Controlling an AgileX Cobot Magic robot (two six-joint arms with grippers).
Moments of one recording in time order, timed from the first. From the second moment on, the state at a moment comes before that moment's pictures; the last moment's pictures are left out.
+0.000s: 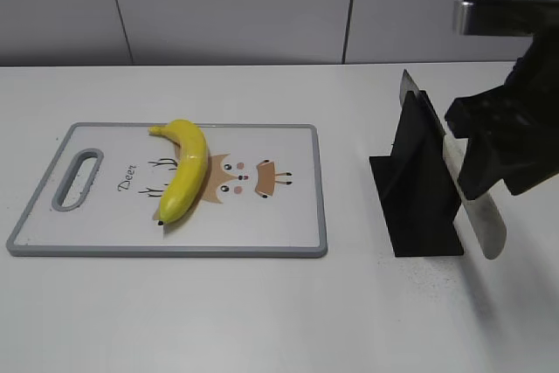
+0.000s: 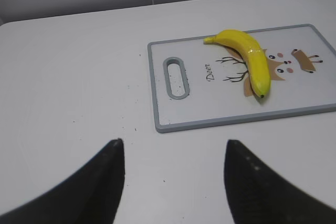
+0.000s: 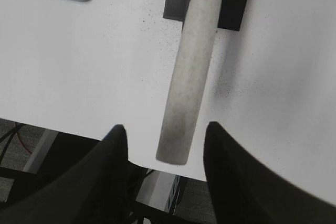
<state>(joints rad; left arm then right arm) -0.08 0.02 -0.50 -0.08 1.04 0.14 0.37 1.46 -1.11 0.13 1.14 0.17</state>
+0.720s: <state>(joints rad) -0.08 0.02 -0.50 -0.08 1.04 0.14 0.37 1.66 -1.11 0.10 1.06 0.28</state>
